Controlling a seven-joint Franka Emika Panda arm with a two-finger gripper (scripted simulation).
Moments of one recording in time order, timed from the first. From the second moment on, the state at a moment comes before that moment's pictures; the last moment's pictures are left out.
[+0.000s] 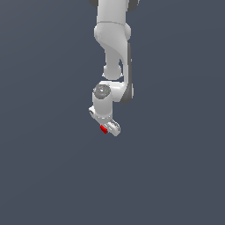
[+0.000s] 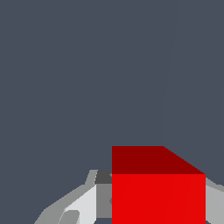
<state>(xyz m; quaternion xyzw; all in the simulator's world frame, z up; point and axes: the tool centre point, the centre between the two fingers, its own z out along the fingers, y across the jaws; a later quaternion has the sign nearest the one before) -0.047 -0.043 0.021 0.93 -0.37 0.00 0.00</state>
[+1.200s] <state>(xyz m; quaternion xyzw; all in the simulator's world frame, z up) 0.009 -0.044 0.161 0.93 -0.37 0.00 0.00</state>
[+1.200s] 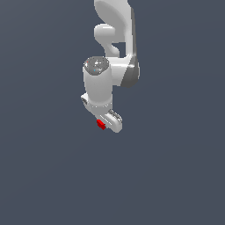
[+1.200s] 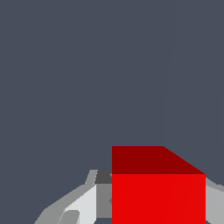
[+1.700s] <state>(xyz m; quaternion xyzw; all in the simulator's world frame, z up) 0.045 -0.044 0.246 0.93 -0.37 0.00 0.00</state>
